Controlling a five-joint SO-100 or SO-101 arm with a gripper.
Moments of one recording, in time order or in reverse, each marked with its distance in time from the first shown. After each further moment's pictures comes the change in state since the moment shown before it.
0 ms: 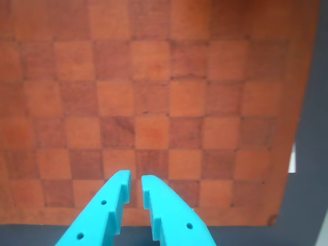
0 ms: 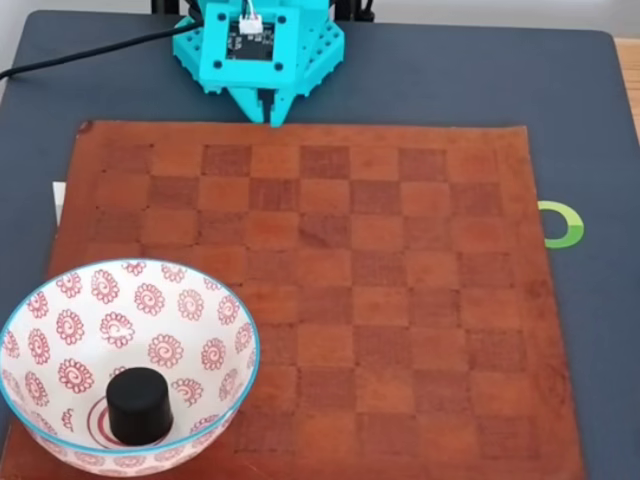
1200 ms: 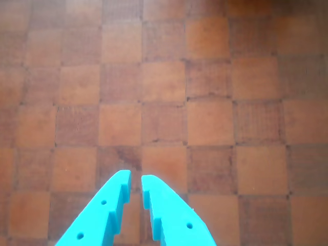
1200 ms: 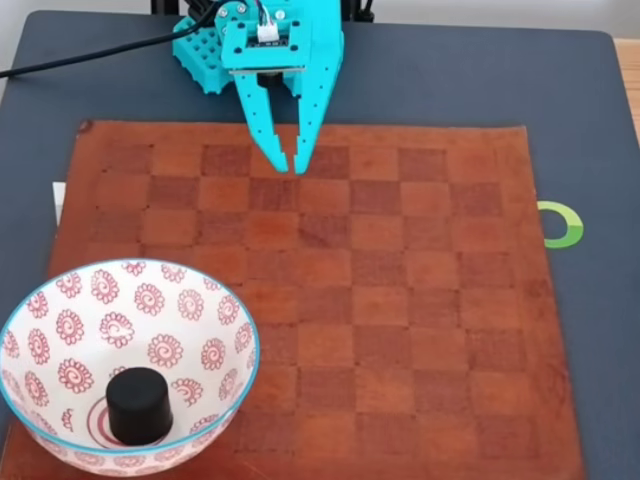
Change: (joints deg) arm -1.6 53.7 44.6 -12.4 3.1
